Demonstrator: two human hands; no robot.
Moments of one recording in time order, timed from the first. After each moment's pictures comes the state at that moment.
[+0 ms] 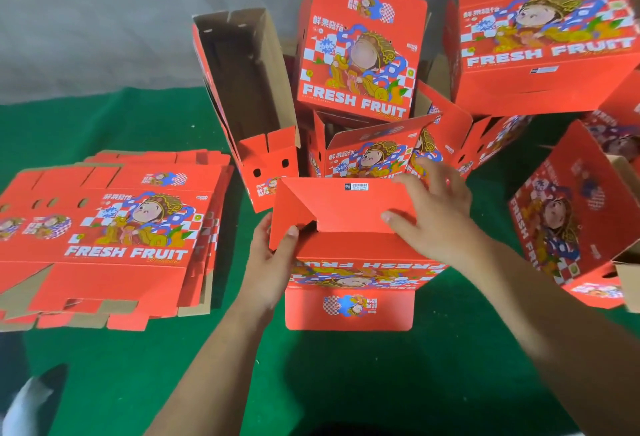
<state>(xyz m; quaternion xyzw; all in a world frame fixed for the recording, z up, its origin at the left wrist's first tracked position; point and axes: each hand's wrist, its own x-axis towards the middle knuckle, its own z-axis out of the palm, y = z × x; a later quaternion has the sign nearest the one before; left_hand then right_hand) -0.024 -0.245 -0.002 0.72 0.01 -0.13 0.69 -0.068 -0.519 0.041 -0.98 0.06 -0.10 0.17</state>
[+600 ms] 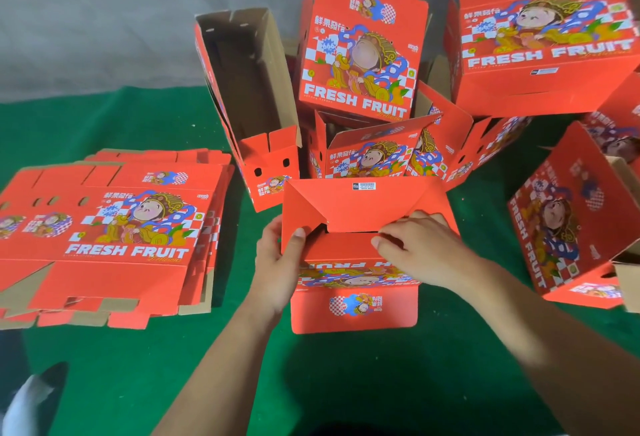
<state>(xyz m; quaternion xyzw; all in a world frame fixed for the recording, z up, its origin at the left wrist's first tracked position) -0.031 -0.249 -0.002 0.74 0.01 -0.15 0.66 -0.080 -0.497 0.032 -0.99 0.01 0.06 0.09</state>
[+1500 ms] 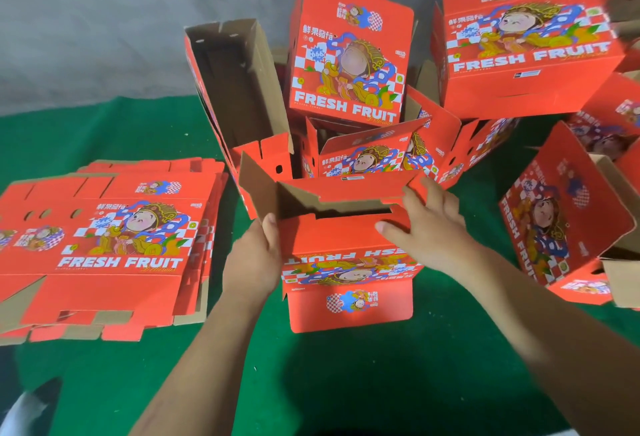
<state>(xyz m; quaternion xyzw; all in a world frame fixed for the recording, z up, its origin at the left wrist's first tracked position) -0.008 -0.240 0.023 0.92 -0.05 -0.02 0.40 -0.076 -0.511 0.038 -0.97 0.17 0.00 0.17</state>
